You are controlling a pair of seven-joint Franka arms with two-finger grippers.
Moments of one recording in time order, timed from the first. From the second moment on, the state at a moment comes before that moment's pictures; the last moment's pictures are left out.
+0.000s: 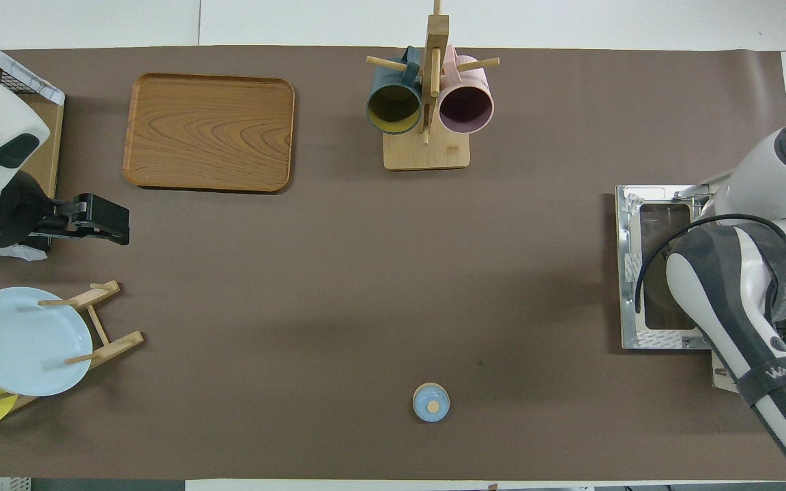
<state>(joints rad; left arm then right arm) -0.10 -0.04 -0.11 -1.61 -0.02 1.48 -0.21 -0.02 0.07 -0.03 -2.05 -0.24 1.88 -0.12</state>
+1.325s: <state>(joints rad) -0.09 -0.04 -0.11 -1.61 -0.02 1.48 -0.21 -0.06 0.02 -0.02 -2.17 -0.24 2.01 -0.16</state>
